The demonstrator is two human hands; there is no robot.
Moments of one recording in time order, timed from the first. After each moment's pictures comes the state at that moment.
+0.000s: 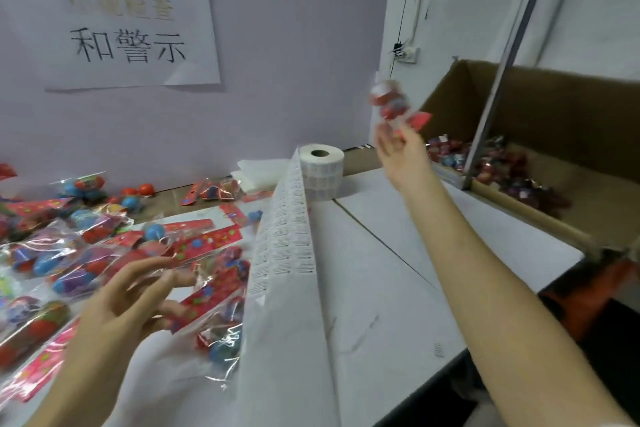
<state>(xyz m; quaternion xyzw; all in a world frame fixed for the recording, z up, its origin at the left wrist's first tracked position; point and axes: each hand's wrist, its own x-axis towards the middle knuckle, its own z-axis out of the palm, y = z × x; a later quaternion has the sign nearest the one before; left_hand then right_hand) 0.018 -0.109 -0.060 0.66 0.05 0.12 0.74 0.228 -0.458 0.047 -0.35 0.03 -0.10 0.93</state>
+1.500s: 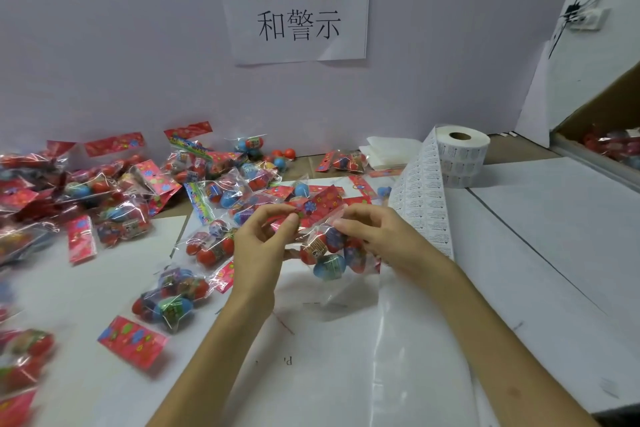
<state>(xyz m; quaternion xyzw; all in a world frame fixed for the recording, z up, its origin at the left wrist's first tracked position) 0.011 -0.101 -0.049 0.65 0.14 0.26 0.70 0.108 -0.274 -0.043 -0.72 -0.25 0.18 0.62</state>
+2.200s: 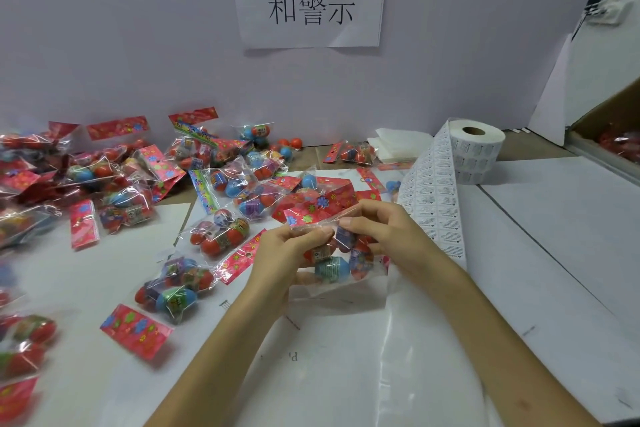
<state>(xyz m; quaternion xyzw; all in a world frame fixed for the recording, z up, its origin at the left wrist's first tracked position) 0.012 -0.107 -0.052 0.63 0.19 0.07 0.75 0.100 -0.267 -0.040 -0.71 -0.24 0.18 0.63</state>
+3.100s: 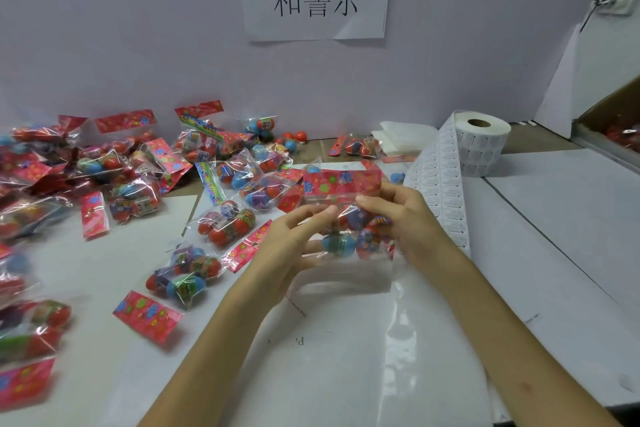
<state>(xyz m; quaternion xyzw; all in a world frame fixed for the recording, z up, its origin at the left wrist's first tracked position) 0.007 -0.099 -0.048 0.63 0.12 0.01 0.76 0.103 -0.268 -0.043 -0.66 -0.20 0.14 0.71</state>
